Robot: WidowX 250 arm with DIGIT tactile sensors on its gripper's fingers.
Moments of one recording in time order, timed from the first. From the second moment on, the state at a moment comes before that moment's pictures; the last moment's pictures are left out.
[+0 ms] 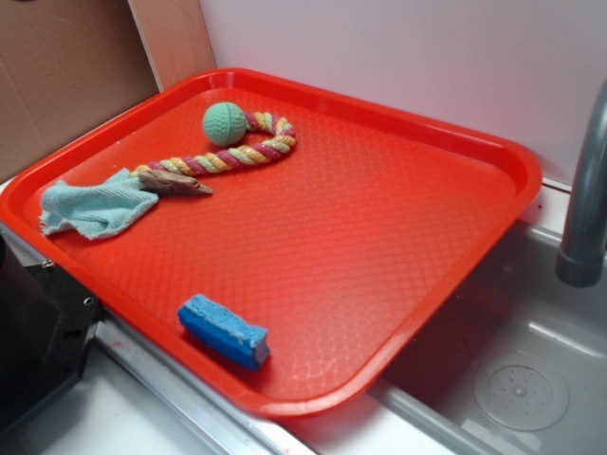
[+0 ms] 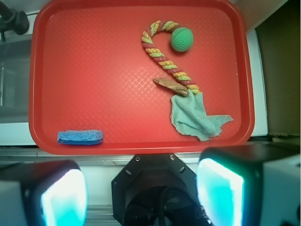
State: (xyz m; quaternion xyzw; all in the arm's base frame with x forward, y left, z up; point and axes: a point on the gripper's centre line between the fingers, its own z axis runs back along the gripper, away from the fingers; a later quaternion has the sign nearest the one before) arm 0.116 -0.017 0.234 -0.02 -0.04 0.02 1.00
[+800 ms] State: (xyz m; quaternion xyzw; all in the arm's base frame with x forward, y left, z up) arm 0.143 -0.007 0.209 -0.05 -0.04 0.23 0.97
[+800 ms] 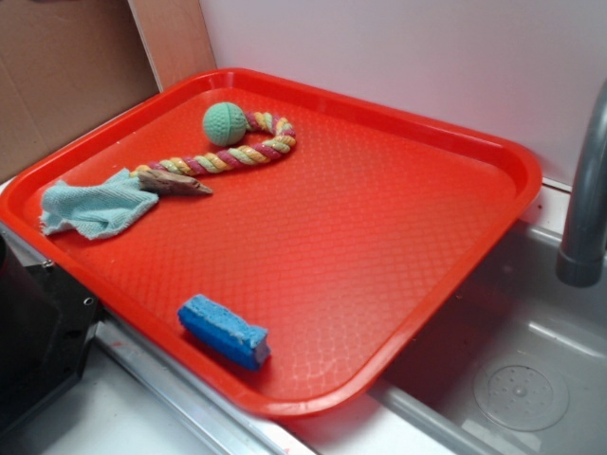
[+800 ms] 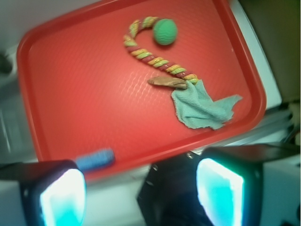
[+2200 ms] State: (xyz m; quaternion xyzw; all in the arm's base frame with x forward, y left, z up) arm 0.207 0.052 0.044 0.01 -0.11 0.67 0.73
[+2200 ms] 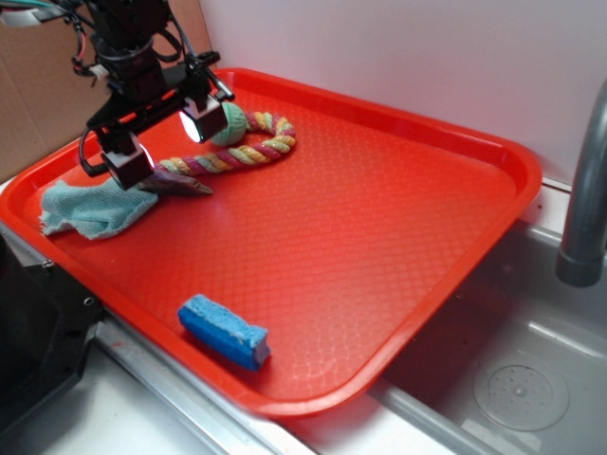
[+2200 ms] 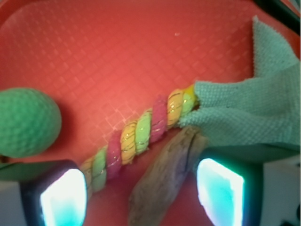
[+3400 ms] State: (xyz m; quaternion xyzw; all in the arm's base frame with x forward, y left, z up) arm 0.219 0.048 0.018 0.01 -0.11 0.67 0.73
